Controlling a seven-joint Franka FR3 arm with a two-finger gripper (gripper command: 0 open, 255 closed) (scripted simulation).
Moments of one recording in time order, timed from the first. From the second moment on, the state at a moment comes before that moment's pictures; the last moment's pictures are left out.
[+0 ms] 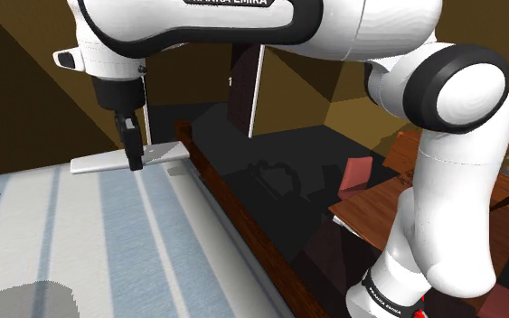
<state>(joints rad) 0.40 0.31 0.24 -1.37 -0.08 1.67 -0.64</state>
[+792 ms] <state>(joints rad) 0.51 0.06 0.33 -1.70 -0.03 1.76 -0.44</state>
